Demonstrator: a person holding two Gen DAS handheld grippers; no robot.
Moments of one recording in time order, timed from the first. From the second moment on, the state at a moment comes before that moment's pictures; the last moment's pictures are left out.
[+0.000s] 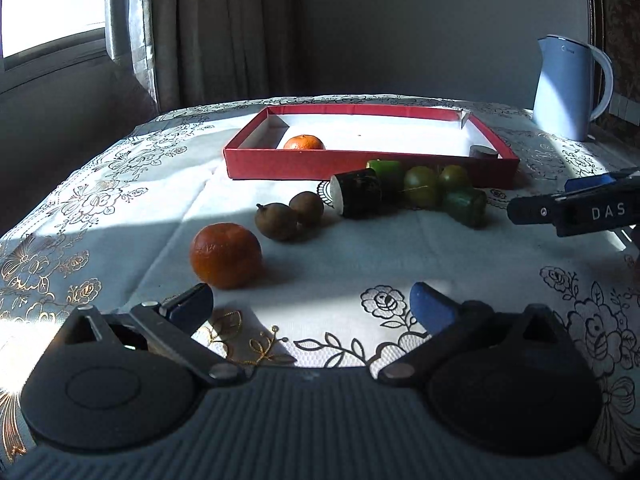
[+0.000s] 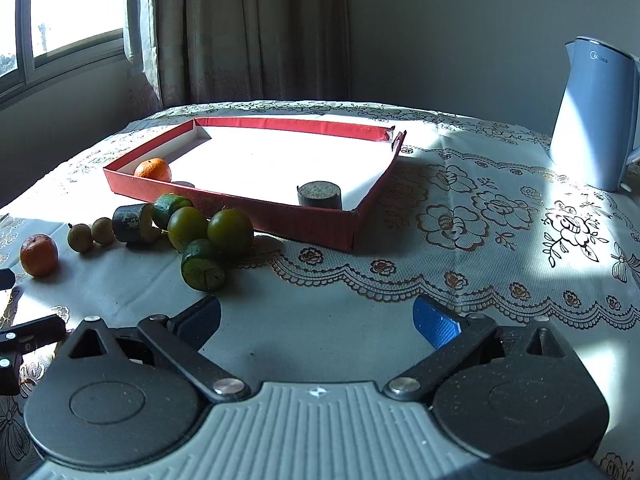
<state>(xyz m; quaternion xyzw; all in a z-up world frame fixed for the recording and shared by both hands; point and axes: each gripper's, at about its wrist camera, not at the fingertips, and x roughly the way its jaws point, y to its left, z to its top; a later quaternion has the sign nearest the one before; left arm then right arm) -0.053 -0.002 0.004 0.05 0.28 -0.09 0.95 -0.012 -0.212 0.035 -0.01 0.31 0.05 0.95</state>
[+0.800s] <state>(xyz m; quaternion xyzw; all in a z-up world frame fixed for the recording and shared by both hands) -0.049 0.003 0.002 0.03 0.29 -0.10 0.95 0.028 -0.166 0.024 -0.03 0.33 0.12 0.94</state>
